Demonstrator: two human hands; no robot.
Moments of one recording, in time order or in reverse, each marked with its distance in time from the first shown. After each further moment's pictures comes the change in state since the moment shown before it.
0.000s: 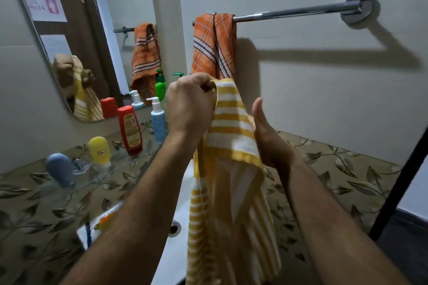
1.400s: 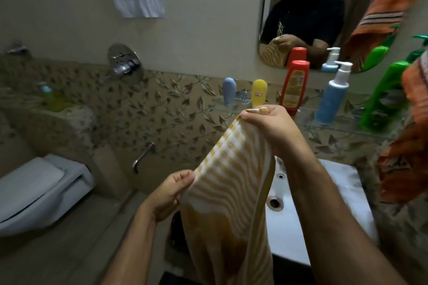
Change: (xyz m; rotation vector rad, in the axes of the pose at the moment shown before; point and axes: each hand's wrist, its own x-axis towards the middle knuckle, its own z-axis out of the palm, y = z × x) left_hand -0.266 -0.089 -0.077 -0.434 0.446 -1.199; right_hand 0.150 0.118 0.096 -0.213 -0.652 0.093
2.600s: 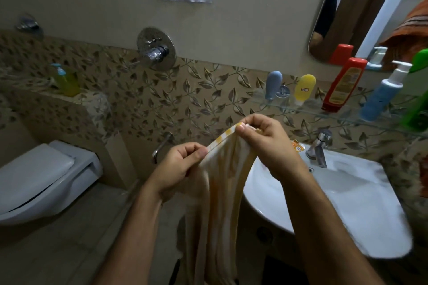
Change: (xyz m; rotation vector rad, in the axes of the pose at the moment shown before) left_hand -0.053 0.070 -0.114 0.115 0.066 0.211; right_hand -0.046 -0.019 0.178 0.016 -0.106 -0.124
